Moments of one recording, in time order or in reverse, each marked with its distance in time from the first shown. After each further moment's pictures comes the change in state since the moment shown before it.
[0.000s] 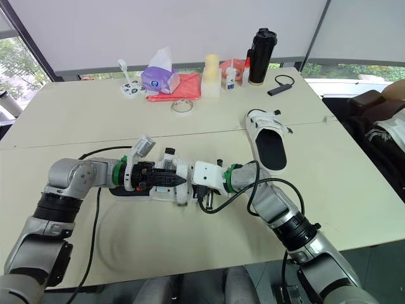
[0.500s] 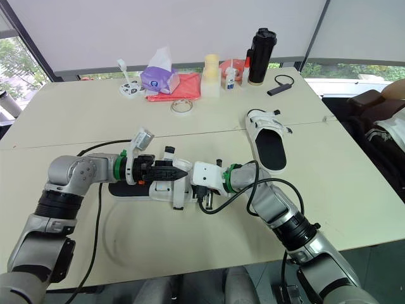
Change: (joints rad) left arm -0.017 -0.016 0.024 0.018 -0.003 -0.027 0.035; right arm -0.001 0.002 0.000 0.001 -0.009 -0.006 0.004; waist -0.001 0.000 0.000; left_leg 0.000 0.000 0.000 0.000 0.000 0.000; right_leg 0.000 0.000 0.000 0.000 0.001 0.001
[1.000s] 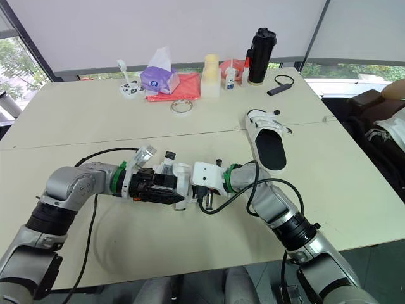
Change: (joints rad) left arm 0.114 0.088 -0.115 -0.143 0.054 -0.143 -0.099; right arm 0.000 0.001 0.000 -0.001 0.000 0.001 0.001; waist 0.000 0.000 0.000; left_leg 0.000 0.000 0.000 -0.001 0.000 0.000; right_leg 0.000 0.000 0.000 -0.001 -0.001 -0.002
